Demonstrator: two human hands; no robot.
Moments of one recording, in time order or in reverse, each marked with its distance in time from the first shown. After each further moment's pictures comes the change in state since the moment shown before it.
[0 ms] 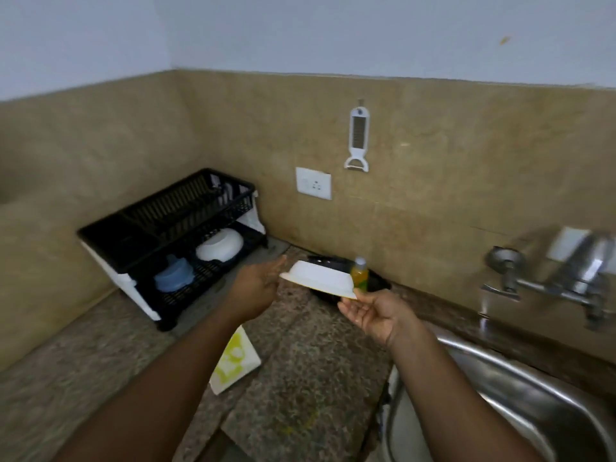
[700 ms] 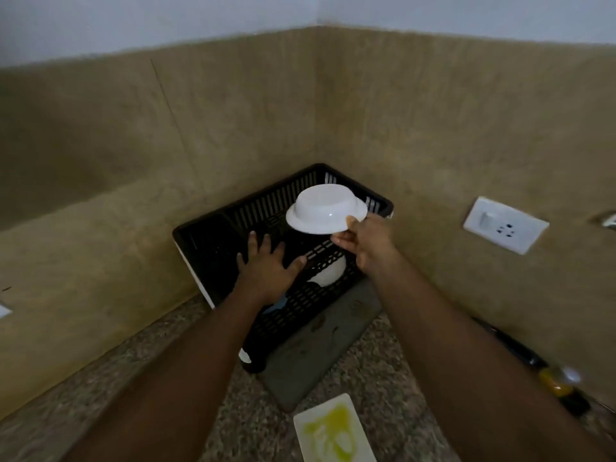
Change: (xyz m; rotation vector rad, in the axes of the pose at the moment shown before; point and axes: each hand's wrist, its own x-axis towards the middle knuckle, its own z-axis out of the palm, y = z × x) left_hand 0.117 -0.298 -0.122 0.257 -0.050 -0.544; right_hand 0.273 0.034 0.395 -0.437 -0.113 -0.352
